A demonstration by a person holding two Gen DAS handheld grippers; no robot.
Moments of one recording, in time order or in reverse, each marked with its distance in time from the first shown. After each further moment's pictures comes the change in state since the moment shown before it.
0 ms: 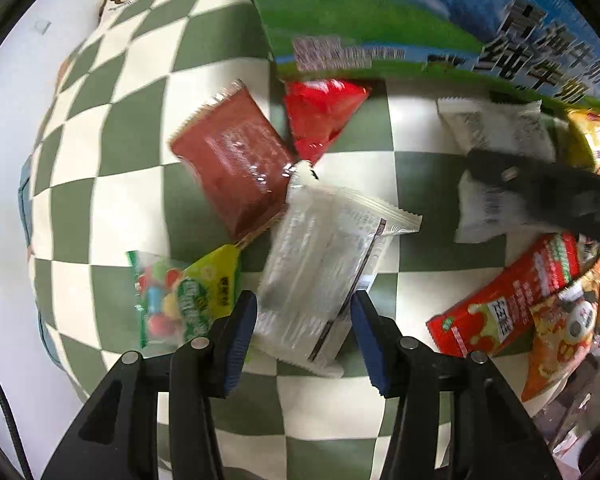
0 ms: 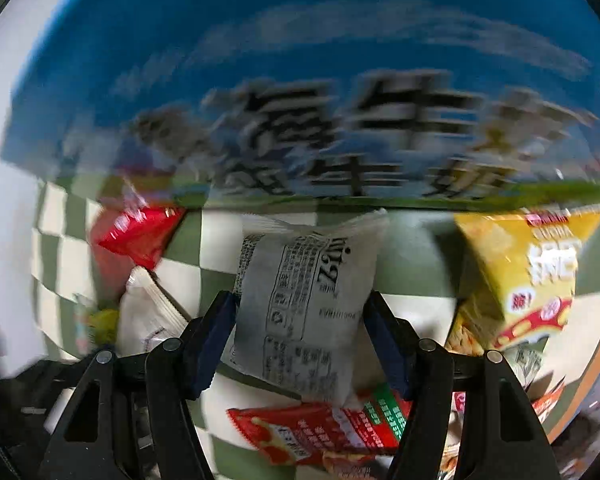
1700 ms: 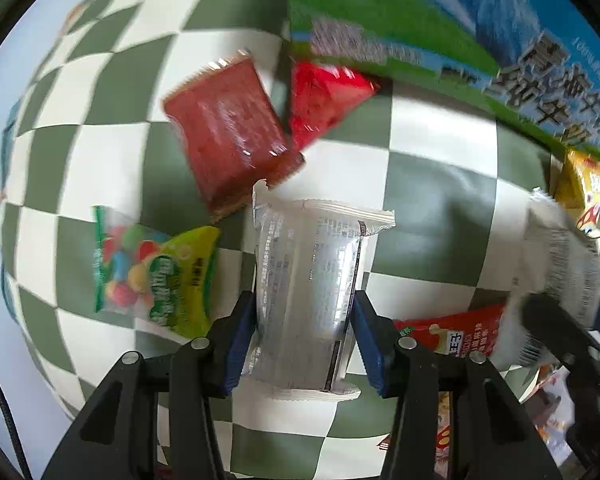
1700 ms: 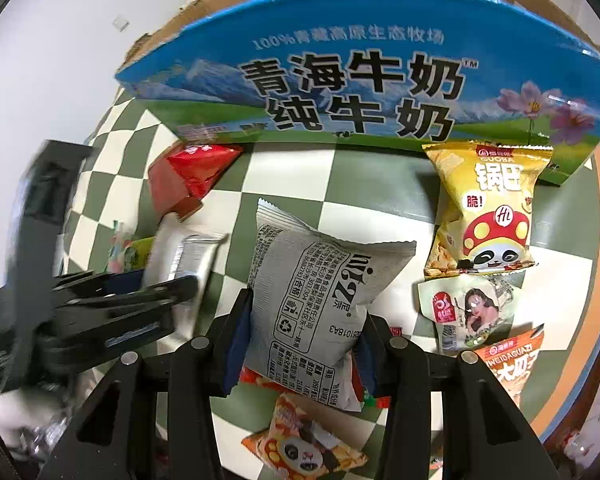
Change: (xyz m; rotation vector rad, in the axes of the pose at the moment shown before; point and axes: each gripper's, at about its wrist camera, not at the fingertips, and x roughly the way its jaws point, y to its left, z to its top) left arm 0.009 0.005 0.011 -0.164 0.075 -0.133; right arm -0.064 -0.026 -0.066 -0.111 -0.056 0.121
